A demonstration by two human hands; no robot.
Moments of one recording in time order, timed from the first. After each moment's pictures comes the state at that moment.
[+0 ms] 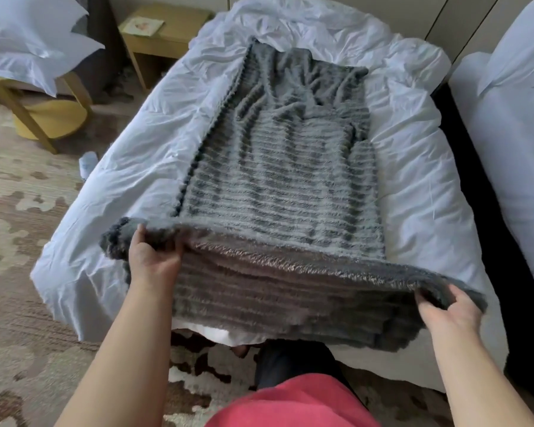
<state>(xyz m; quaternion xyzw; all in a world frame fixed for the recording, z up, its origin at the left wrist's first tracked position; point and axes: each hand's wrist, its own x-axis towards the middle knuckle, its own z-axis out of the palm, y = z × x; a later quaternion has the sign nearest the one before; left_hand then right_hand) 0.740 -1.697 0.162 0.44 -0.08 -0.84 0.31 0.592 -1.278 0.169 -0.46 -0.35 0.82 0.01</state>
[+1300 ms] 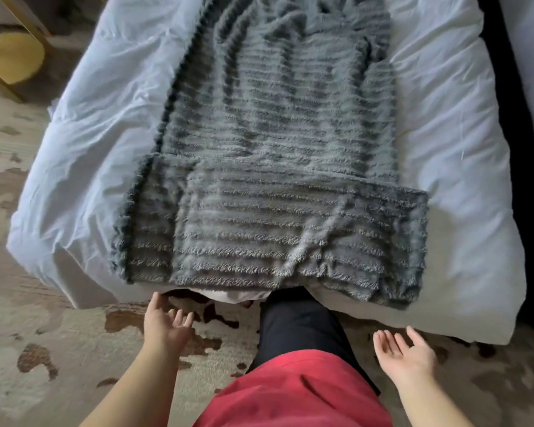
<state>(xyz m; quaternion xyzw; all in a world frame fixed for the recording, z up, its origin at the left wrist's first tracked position) 0.828 -1.621 0.019 0.68 -0.08 -0.71 0.15 0.697 -1.238 0.016 -0.62 -0.36 0.69 -0.13</state>
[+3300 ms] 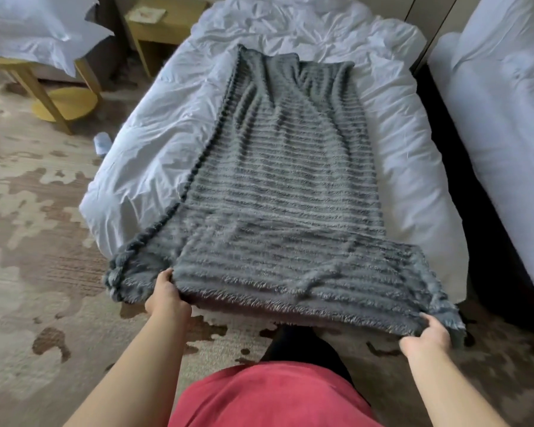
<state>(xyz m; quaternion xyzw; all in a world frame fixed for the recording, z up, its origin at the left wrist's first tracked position) 1.022 -1.559 0.130 0.69 -0.16 -0.67 0.22 0.898 -1.187 0.145 -0.62 -0.31 0.72 0.06</state>
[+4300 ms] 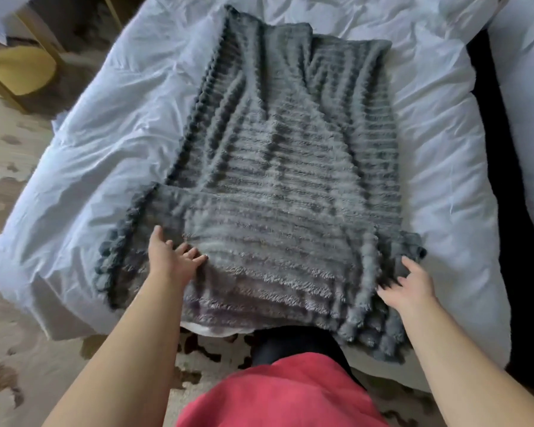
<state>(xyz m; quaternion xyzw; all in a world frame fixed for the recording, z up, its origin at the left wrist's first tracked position) 0.643 -1.678 0.071 0.58 -0.12 -0.79 0.16 0.479 -1.320 0.098 -0.51 -0.45 0.70 -0.22</state>
